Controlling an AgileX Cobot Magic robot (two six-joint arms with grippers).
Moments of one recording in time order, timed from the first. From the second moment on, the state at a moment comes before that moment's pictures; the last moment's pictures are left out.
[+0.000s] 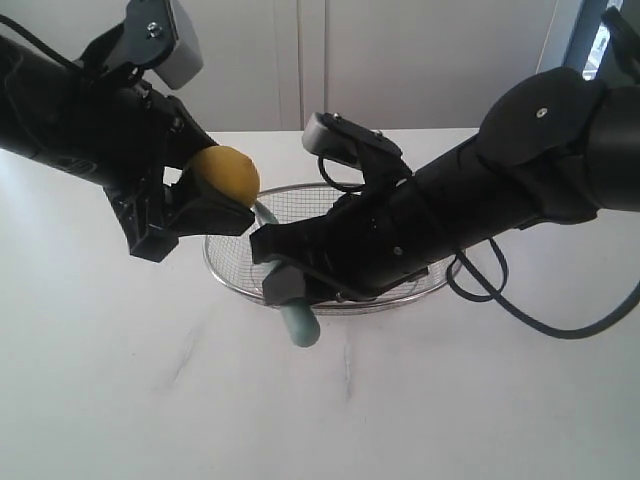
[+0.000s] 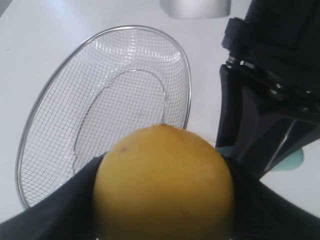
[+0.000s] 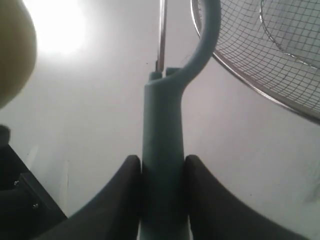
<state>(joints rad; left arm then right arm) -0.47 1.37 -1.11 -0.77 0.79 1.29 0.59 1.56 -1.00 0.90 0.65 -0.41</state>
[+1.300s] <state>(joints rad) -0.47 1.45 -1.11 -0.73 0.80 1.28 0.59 1.56 -1.00 0.97 0.72 -0.40</state>
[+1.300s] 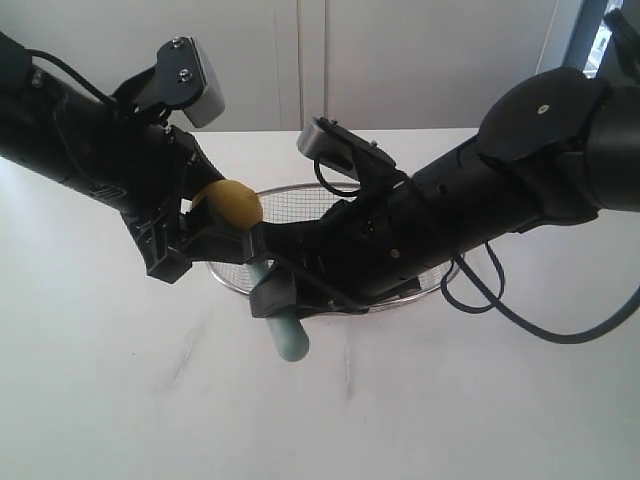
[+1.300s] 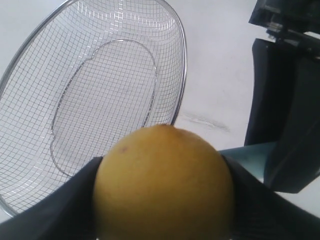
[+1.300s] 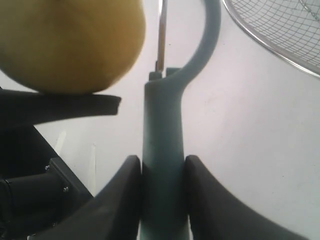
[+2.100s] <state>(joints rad) -0.47 1.45 -1.11 -0.73 0.80 1.28 0.59 1.56 -1.00 0.97 0.71 -0.40</state>
